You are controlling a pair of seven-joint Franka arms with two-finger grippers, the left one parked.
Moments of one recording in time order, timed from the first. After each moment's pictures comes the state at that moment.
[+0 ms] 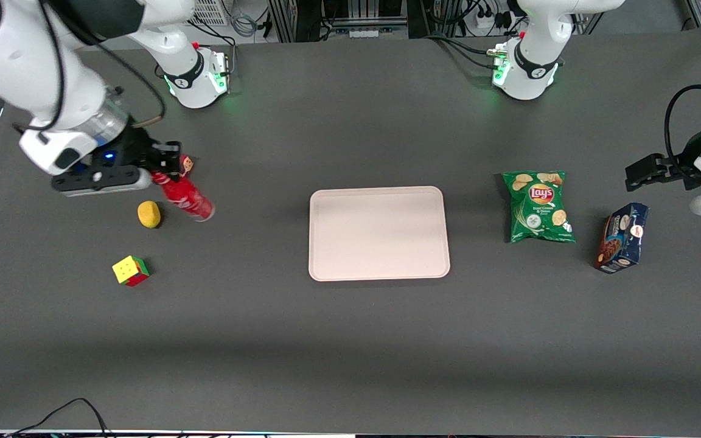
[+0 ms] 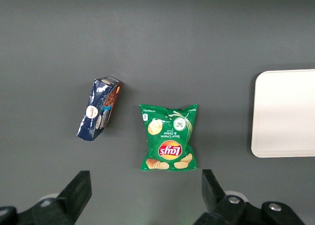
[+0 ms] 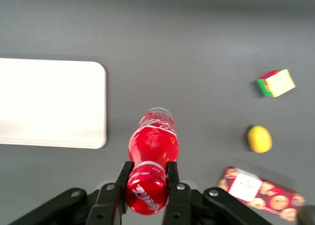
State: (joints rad) arm 0.09 0.05 0.28 -1.59 0.01 1.63 0.32
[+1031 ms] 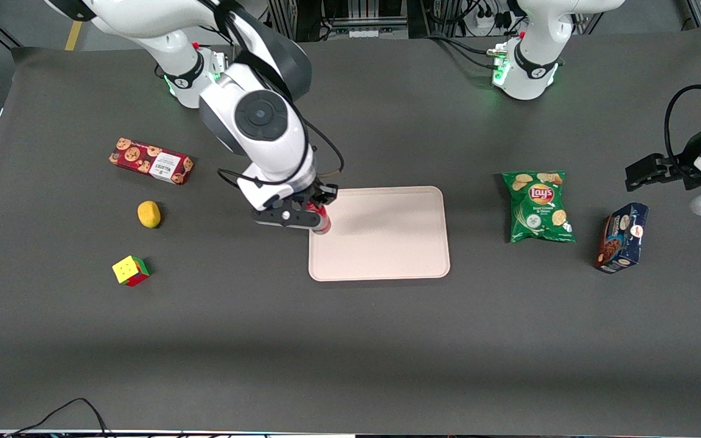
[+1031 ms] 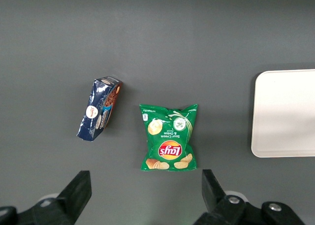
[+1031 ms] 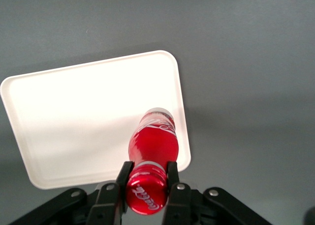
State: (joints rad) arm 0.29 0.51 0.48 -1.43 -0.18 1.84 0.94
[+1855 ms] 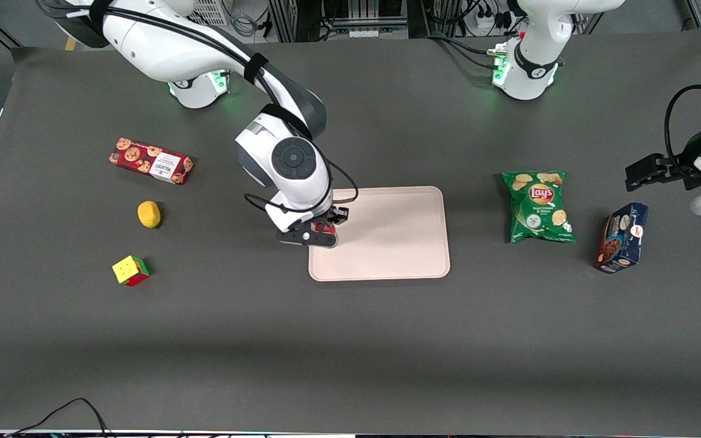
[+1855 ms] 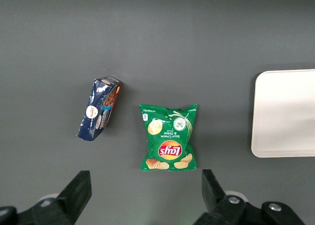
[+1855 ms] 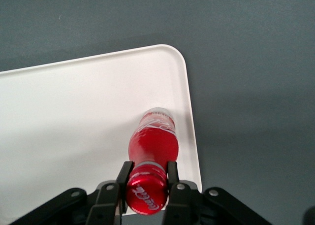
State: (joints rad) arm 0.29 0.62 0.49 -1.54 -0.27 2.04 0.99
